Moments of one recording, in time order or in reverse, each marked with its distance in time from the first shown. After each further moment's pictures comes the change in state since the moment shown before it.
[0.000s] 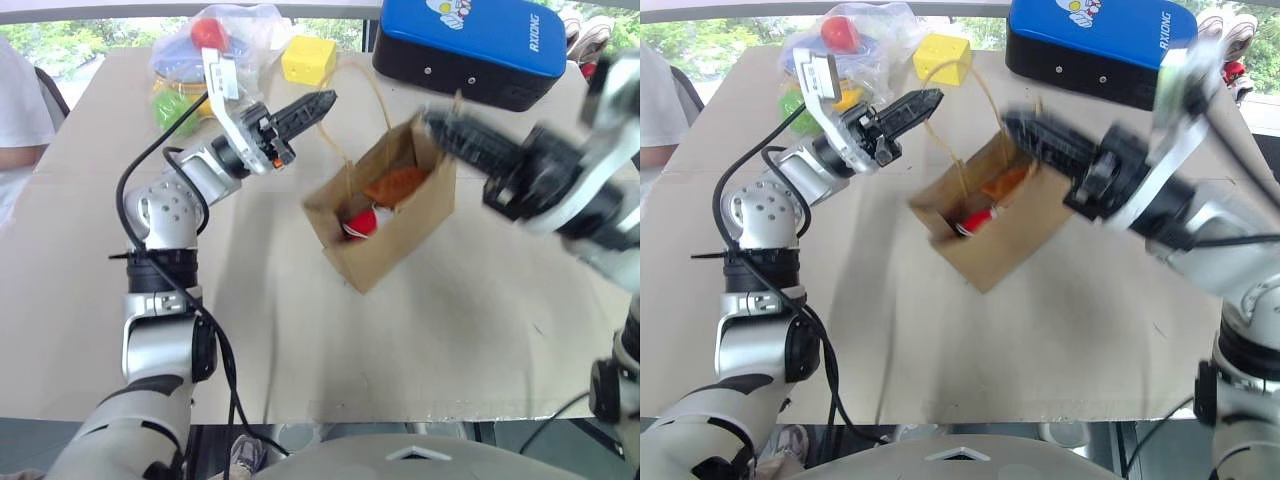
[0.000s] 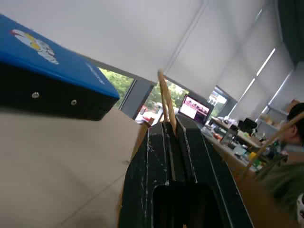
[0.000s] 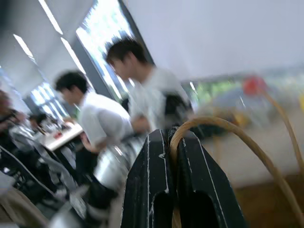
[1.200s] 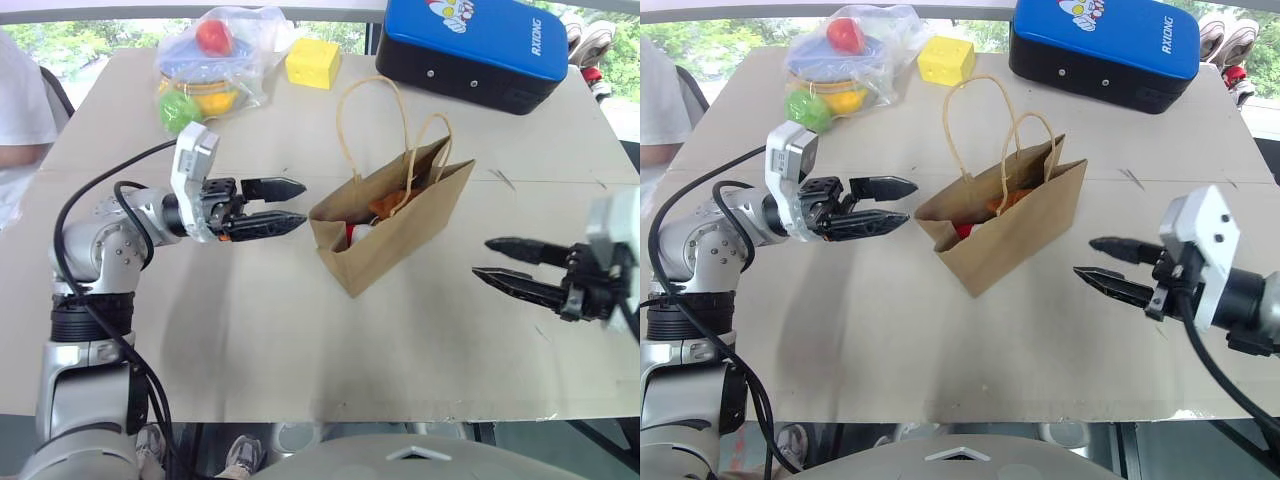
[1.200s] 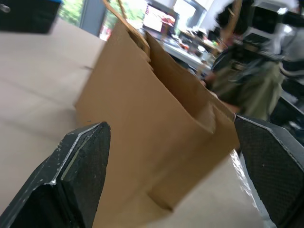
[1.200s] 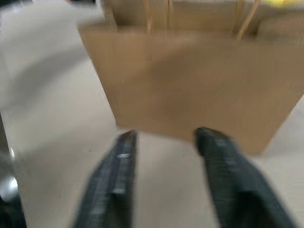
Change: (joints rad) left arm 0.375 0.304 -0.063 -0.227 0.151 0.000 -0.551; right arm 0.706 -0.432 -0.177 -0.194 -0.629 -0.004 0.641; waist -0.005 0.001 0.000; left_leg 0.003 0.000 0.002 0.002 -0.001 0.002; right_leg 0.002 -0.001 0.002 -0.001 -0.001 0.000
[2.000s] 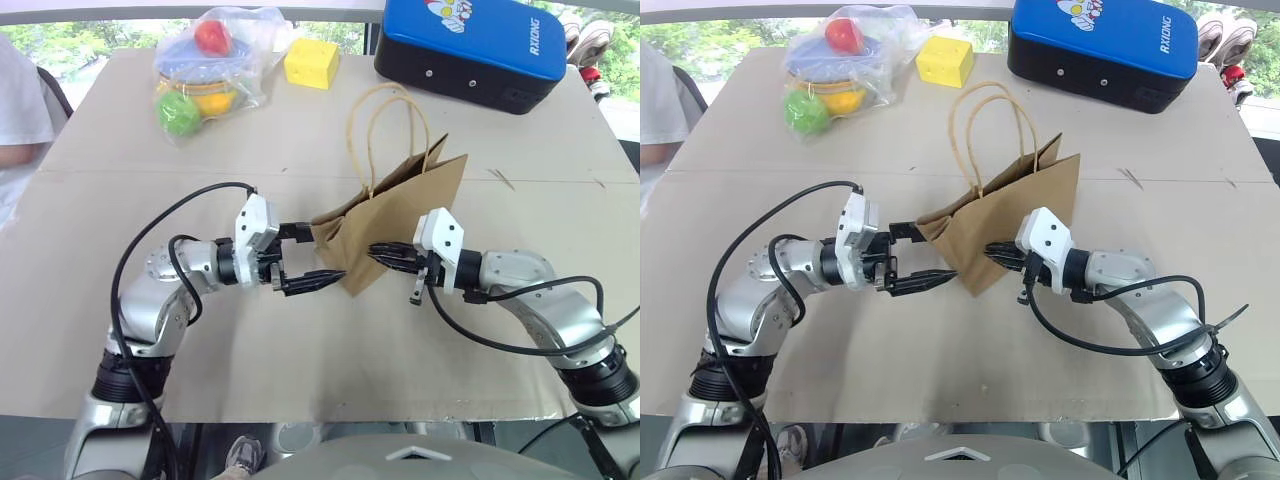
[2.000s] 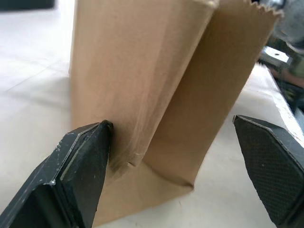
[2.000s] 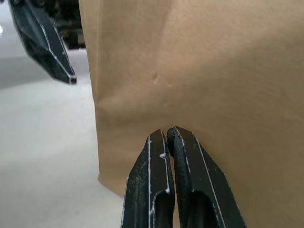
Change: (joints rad) left arm 0.269 -0.162 -0.100 -0.293 0.225 -0.274 0.284; right arm -0.423 0.539 0.726 0.419 -0.716 -0.327 0.154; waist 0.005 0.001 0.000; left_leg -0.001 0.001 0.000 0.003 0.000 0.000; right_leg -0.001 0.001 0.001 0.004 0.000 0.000
